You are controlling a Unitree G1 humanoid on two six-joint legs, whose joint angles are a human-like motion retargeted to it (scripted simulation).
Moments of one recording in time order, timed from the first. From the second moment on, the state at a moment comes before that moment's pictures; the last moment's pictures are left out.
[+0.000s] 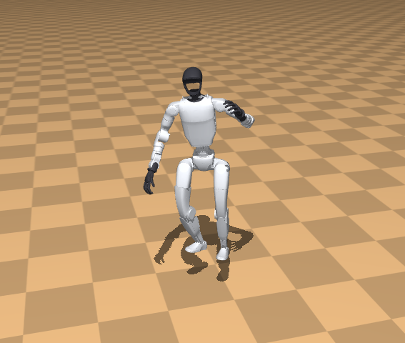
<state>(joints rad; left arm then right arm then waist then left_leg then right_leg) -0.16 0.94 0.24 -0.34 -0.34 -0.25 0.16 -0.07 -0.51 0.21 0.94 -0.19 -0.02 -0.11 0.08 0.07 -0.16 -0.39 -0.02 -0.04 0.31 -0.54 -0.07 -0.40 -0.11 -0.47 0.56 -0.76 -0.16</state>
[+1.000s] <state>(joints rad) -2.35 1.15 -1.12 -0.15 -0.48 -0.36 0.36 0.07 -0.53 0.28 1.15 -0.22 0.00 0.01 0.24 0.14 -0.29 -0.61 0.01 -0.12 0.51 -0.61 -0.13 -0.48 -0.05 -0.53 0.48 -0.71 -0.12</state>
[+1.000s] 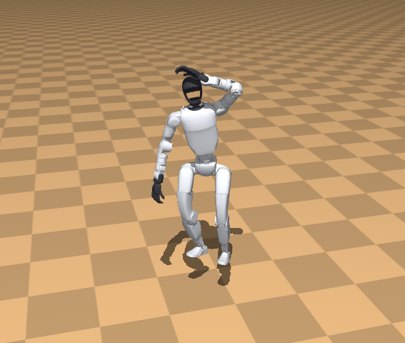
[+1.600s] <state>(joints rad) -2.44 1.12 -1.13 -0.13 -0.46 -0.37 0.42 0.07 -0.51 0.35 1.17 -0.29 -0.01 0.01 0.26 0.10 -0.31 -0.64 -0.01 -0.12 0.50 -0.60 -0.14 -0.53 -0.09 -0.54 0.51 -0.72 -0.11</state>
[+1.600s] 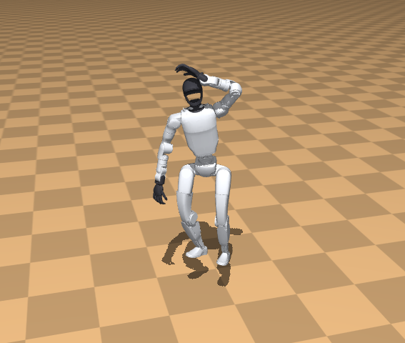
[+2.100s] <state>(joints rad) -2.42 1.15 -1.12 -0.15 -0.46 -0.36 0.41 0.09 -0.49 0.39 1.19 -0.33 -0.01 0.07 0.27 0.07 -0.33 -0.63 -0.03 -0.12 0.45 -0.56 -0.14 -0.54 -0.11 -0.53 0.52 -0.73 -0.11</state>
